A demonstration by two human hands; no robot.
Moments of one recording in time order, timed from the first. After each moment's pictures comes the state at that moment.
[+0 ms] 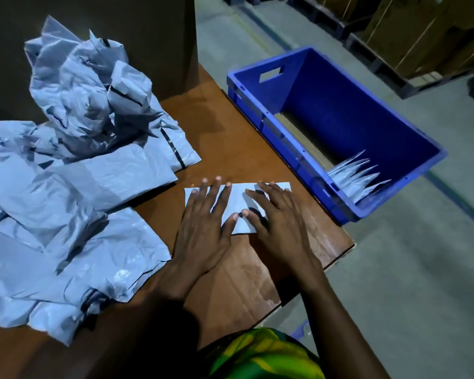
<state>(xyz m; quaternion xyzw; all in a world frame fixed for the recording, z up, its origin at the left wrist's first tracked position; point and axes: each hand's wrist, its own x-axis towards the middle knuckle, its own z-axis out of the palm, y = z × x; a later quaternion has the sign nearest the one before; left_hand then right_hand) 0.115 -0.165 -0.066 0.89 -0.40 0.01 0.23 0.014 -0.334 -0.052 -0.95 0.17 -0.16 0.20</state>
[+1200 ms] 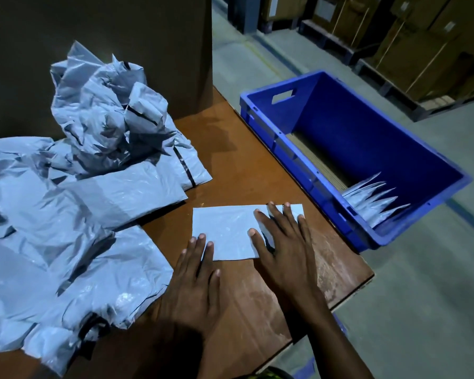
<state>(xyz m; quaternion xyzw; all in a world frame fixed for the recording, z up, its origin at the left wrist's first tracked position) 0.070 -0.110 -0.096 0.89 -0.36 0.09 0.27 0.020 -0.320 -0.070 -0.94 0.22 -0.15 0.20</state>
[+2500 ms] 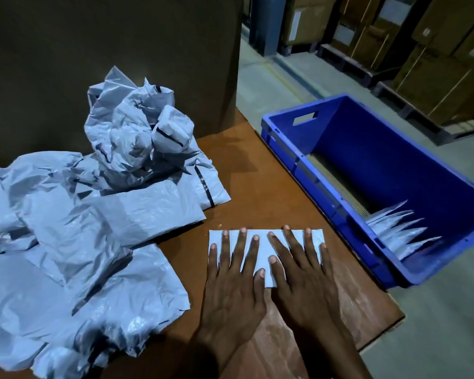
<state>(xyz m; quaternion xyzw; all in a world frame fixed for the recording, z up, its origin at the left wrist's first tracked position) 0.088 -0.173 -0.080 0.93 -0.34 0.04 0.15 0.019 -0.321 -0.073 -0.97 0.20 -0.08 0.14</state>
